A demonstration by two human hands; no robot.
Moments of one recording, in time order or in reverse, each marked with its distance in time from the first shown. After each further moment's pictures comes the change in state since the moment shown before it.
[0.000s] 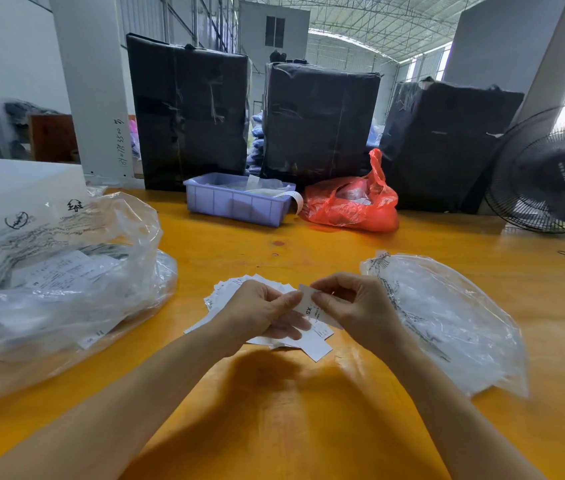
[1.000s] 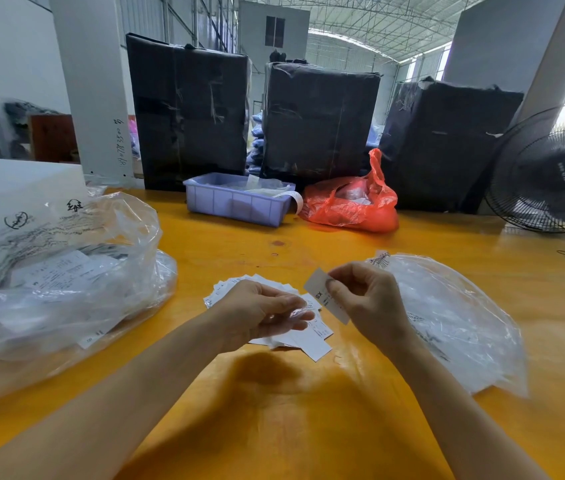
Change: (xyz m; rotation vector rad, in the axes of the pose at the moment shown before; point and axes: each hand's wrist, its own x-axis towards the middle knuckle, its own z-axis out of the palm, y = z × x) left_hand 0.004 0.002 -0.008 -0.270 -0.060 -0.144; right_hand 0.004 0.000 -0.005 -0.032 0.139 -0.057
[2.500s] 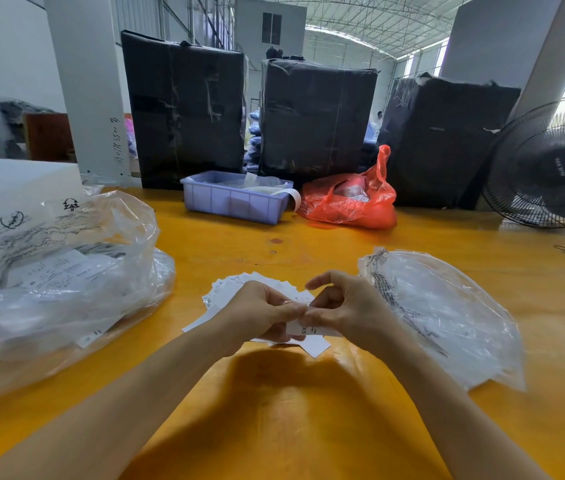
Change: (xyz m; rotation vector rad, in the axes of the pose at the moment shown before) left_hand 0.003 -0.010 0.004 0.334 0.070 0.103; right_hand -0.007 -0.006 0.003 0.066 -0.343 0.190
